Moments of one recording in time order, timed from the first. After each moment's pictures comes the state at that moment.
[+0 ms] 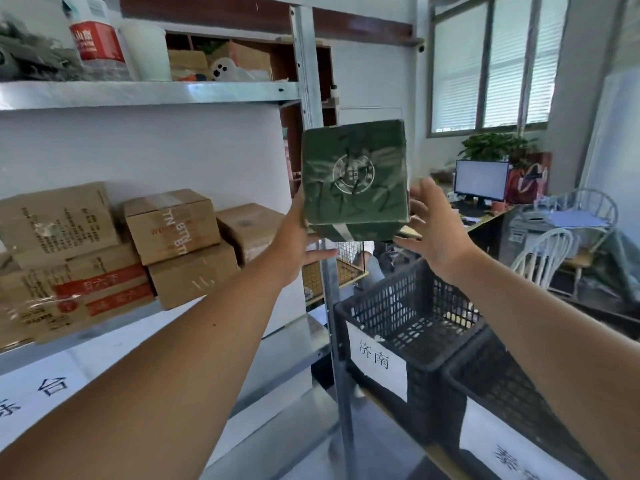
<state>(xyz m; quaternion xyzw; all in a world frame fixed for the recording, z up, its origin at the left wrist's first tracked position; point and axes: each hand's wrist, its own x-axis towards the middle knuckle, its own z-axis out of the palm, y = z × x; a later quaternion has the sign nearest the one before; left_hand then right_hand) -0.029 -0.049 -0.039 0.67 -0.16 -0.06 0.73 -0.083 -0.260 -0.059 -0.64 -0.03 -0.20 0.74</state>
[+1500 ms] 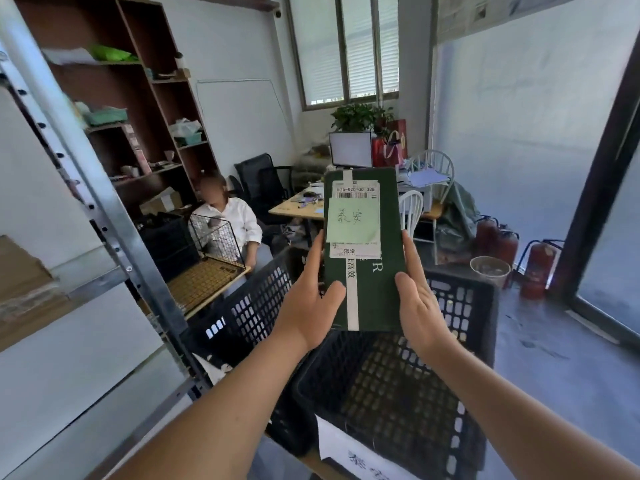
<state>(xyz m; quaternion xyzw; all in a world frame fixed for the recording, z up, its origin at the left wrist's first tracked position) -0.074 -0.343 -0.164 0.77 -0.40 -0.08 0.49 -0.180 -0.488 -0.207 -0.72 0.11 -0.35 0.59</state>
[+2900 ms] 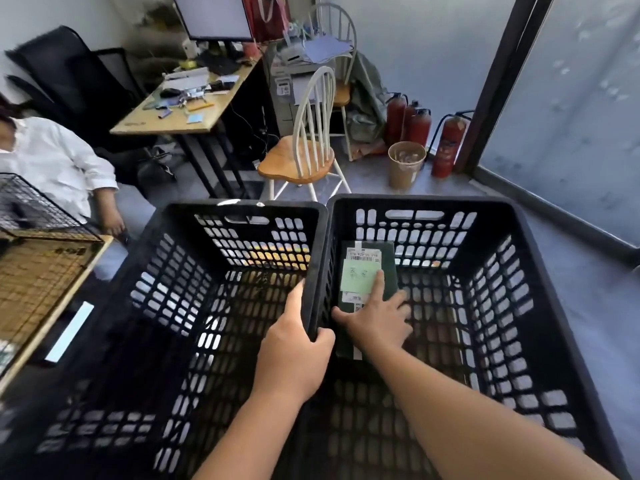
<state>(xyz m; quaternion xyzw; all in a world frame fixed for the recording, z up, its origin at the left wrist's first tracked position) 0.105 -0.461 -0.372 0.85 -0.34 -0.26 0.30 0.029 -0.593 -0.475 -0.69 0.67 0.03 0.27</state>
